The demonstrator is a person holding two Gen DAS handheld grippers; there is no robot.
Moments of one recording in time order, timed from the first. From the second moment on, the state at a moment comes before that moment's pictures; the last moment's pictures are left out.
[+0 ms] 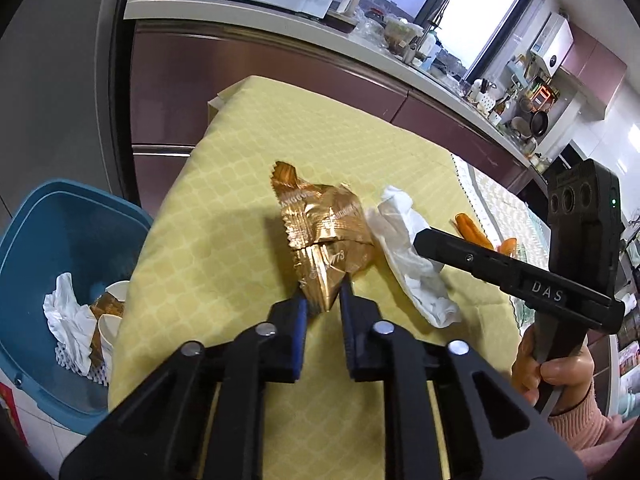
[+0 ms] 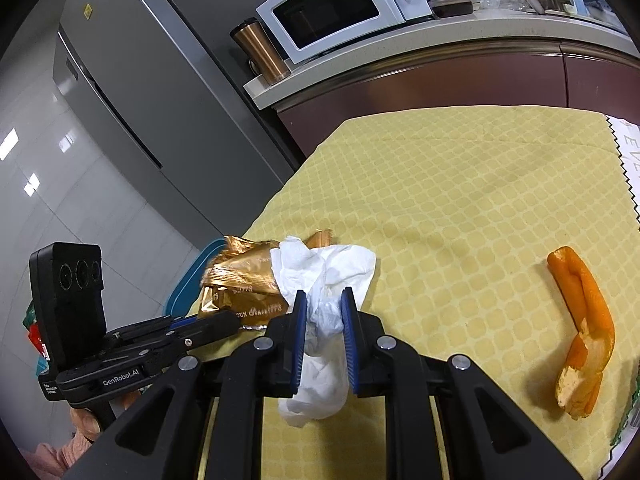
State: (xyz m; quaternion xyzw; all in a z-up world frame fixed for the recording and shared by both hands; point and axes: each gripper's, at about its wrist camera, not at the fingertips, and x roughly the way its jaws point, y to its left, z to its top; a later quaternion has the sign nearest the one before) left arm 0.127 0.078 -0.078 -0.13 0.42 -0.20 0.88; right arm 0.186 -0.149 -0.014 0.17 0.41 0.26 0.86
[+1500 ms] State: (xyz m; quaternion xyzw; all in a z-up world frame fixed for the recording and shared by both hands) left arm 0.059 0.154 -0.035 -0.13 0.35 -0.13 0.92; right arm 0.185 -0.111 0.015 0.15 0.37 0.34 0.86
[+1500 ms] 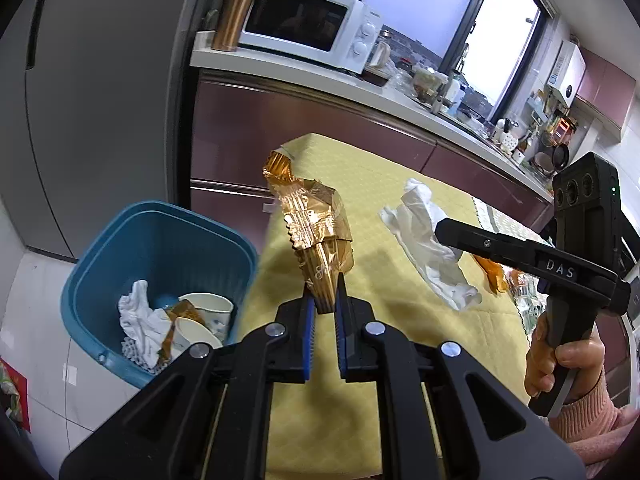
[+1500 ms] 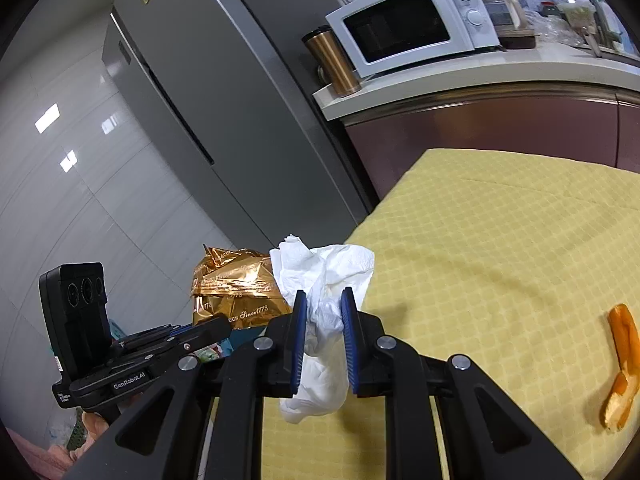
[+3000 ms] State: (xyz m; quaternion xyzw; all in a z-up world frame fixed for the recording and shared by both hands) left arm 0.087 0.250 -0.085 -0.15 0.39 0.00 0.91; right arm 0.233 0.041 -0.003 0.09 0.42 0.42 0.80
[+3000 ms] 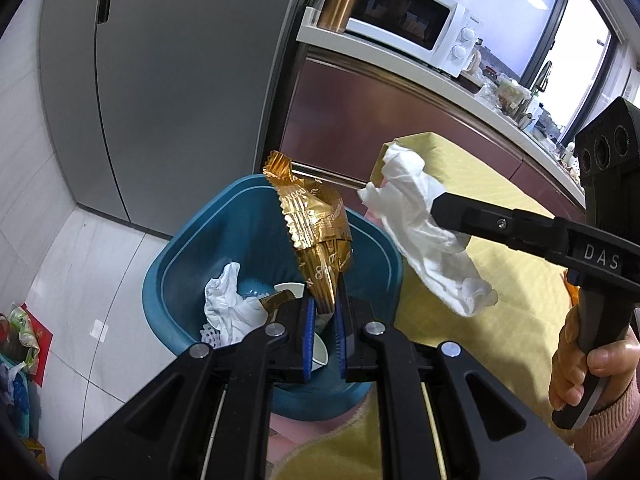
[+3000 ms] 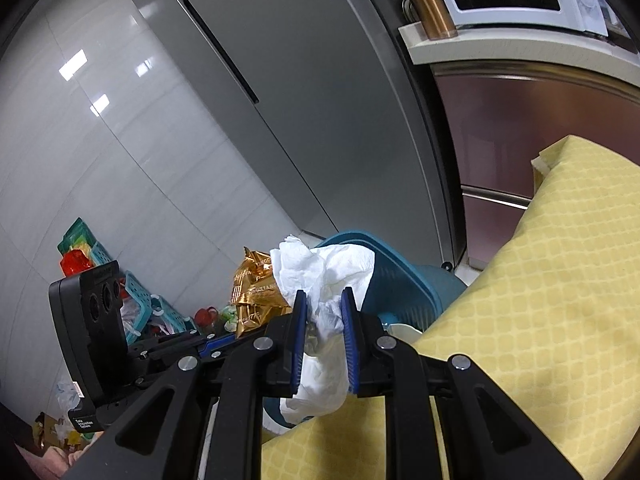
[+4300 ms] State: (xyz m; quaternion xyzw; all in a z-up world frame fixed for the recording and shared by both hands) left arm 0.108 0.248 -0.108 -0.14 0.40 0.01 0.91; right arm 0.235 0.033 -0.021 0.08 0.45 0.39 0.80
